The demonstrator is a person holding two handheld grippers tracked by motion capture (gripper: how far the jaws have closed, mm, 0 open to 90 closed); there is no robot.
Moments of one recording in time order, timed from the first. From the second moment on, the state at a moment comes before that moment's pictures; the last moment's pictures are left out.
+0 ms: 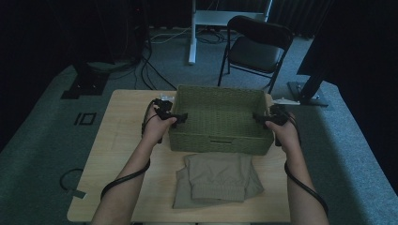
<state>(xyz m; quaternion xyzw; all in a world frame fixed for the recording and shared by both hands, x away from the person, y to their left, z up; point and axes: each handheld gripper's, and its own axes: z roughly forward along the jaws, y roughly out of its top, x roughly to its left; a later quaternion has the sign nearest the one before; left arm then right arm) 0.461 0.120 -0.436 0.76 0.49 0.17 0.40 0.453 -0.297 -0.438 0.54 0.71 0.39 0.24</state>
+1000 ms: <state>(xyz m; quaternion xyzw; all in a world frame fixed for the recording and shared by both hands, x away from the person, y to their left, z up) 0.382 0.140 -0.420 0.75 0.42 0.17 0.48 0.377 -0.289 -0.432 0.48 0.72 0.43 0.26</state>
